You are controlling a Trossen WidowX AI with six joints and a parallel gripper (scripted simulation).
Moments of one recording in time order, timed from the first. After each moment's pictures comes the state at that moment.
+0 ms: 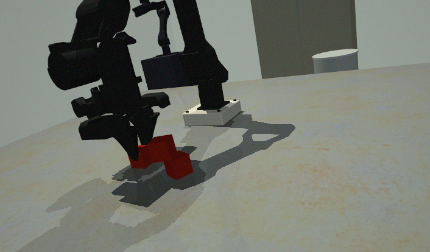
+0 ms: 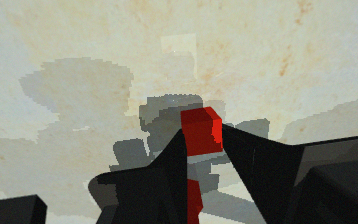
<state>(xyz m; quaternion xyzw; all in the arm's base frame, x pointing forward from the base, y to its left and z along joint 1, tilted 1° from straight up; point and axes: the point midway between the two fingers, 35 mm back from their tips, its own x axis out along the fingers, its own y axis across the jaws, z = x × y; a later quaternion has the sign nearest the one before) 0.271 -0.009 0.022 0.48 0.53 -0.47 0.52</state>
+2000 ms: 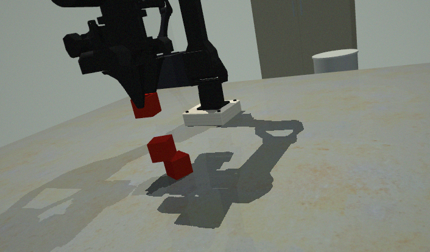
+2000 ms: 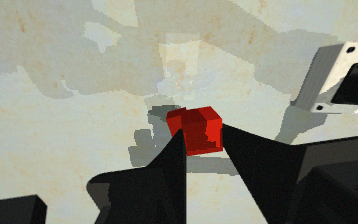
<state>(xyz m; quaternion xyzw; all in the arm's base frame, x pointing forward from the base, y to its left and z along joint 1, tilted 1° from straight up) 0.281 0.048 0.127 0.45 0.56 -0.43 0.55</state>
